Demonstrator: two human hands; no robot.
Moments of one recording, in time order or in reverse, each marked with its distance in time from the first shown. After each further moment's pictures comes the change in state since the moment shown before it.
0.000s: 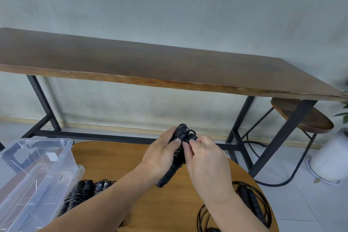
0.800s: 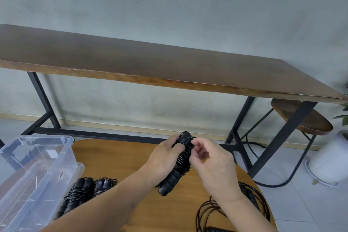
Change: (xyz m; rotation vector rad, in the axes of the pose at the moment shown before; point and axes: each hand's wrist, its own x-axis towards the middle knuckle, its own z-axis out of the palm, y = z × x) left_hand -0.002 -0.002 0.006 -0.043 -0.048 -0.097; right_hand -0.012 0.021 -0.002 0.415 -0.099 0.111
